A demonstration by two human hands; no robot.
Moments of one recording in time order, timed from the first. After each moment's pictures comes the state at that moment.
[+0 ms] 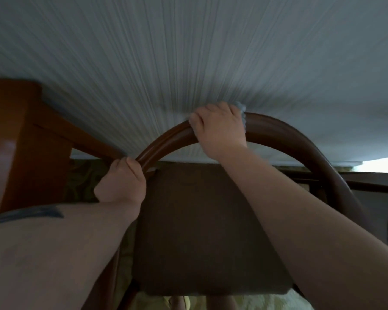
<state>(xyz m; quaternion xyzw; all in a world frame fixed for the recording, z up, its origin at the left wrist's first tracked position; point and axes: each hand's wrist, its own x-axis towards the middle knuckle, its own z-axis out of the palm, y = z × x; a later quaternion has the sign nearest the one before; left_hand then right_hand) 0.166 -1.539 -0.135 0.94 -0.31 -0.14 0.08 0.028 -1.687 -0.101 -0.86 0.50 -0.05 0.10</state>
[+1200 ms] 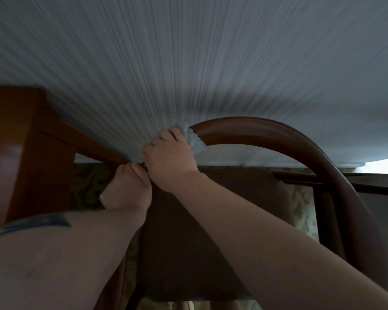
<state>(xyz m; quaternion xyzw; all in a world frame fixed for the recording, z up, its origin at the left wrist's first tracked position) 0.170 -1.539 -0.148 0.95 -0.28 -0.15 0.07 0.101 -1.627 -0.101 -0.94 0.31 0.08 0.09</state>
